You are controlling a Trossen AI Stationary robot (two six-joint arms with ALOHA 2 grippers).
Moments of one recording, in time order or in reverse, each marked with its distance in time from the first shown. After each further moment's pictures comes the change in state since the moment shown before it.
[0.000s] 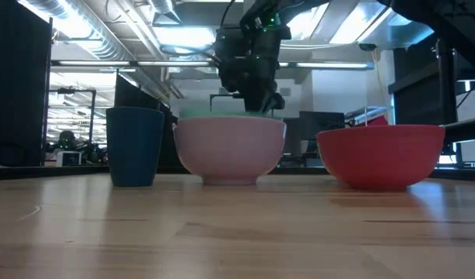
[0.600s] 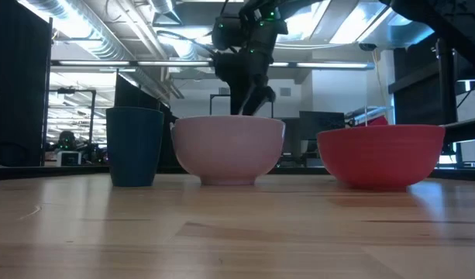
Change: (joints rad) left arm 0.000 0.000 0.000 0.000 0.000 0.003; right arm -0.002 0.000 0.062 0.065 0.094 -0.026
